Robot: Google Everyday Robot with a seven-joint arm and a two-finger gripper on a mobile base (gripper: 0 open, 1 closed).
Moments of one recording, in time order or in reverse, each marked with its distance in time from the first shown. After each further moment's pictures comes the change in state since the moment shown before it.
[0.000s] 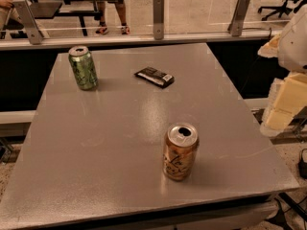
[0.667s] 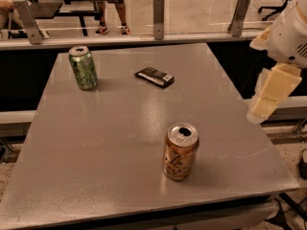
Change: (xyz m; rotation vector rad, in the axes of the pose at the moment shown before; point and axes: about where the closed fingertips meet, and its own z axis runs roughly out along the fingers) arm -0.018 -0.025 0.009 0.027 -0.058 0.011
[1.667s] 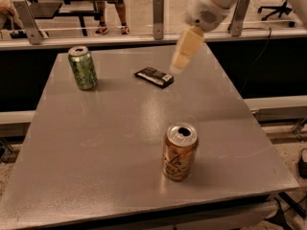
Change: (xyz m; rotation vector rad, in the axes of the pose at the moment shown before) arm -0.156 -0.104 0.078 -0.048 -0.219 -0.085
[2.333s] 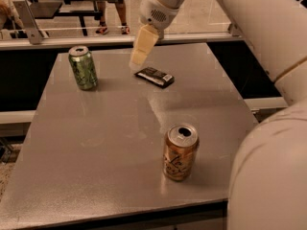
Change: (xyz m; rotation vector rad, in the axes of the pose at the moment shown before) arm -0.083 -0.012 0.062 -0.076 -0.054 -0.056
